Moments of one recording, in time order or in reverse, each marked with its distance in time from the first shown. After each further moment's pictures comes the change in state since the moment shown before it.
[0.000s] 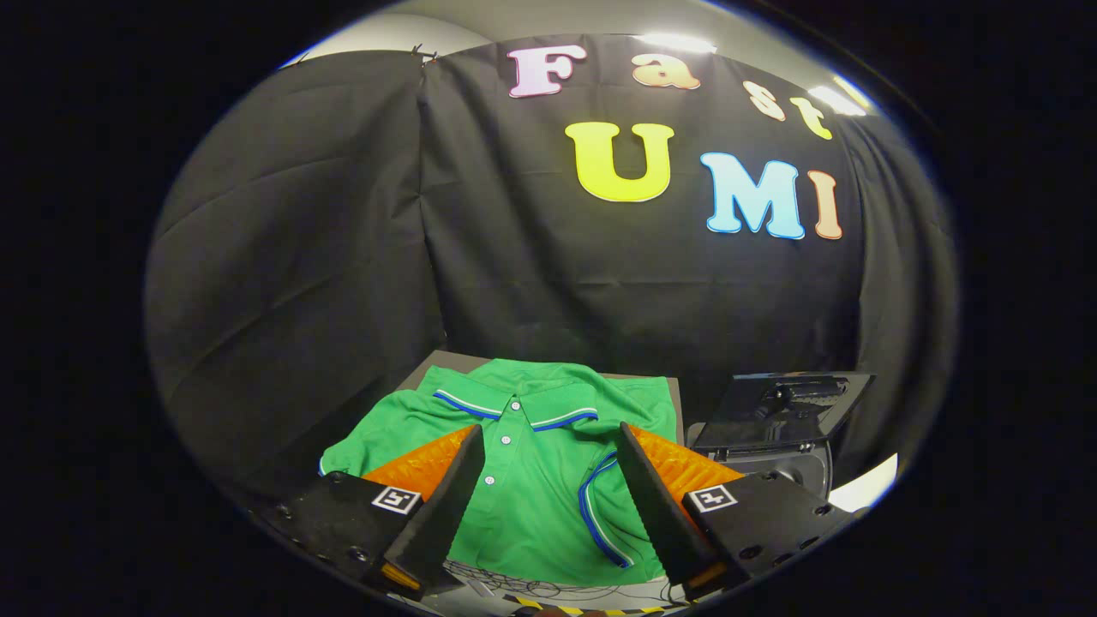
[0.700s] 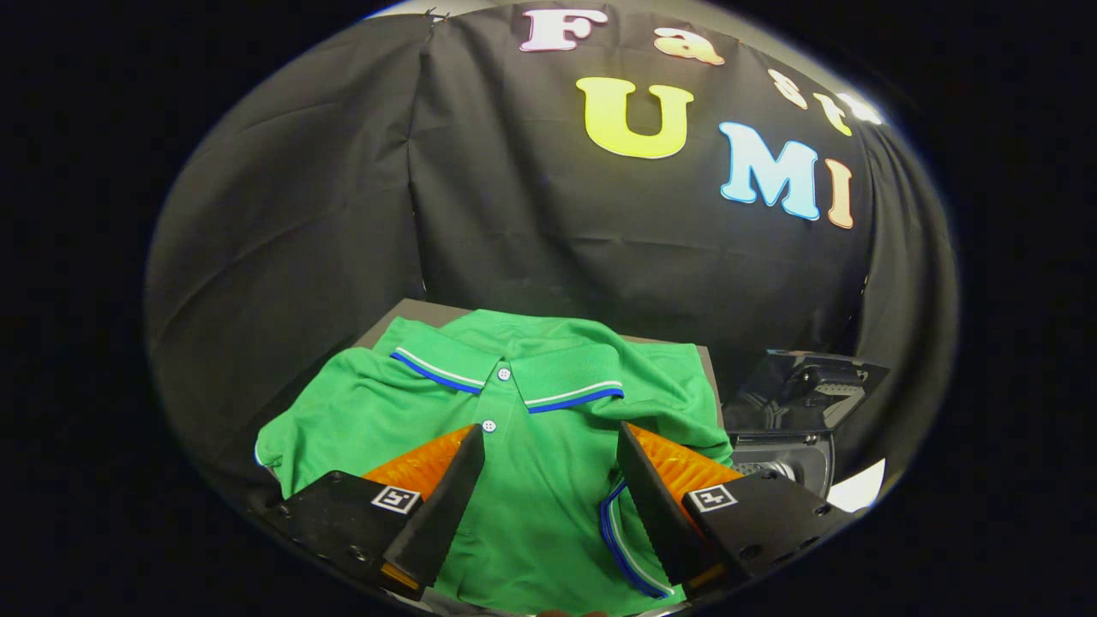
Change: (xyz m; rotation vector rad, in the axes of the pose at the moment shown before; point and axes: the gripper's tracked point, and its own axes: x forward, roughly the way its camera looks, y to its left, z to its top) arm 0.071 0.007 -0.048 -0.053 0.135 -0.049
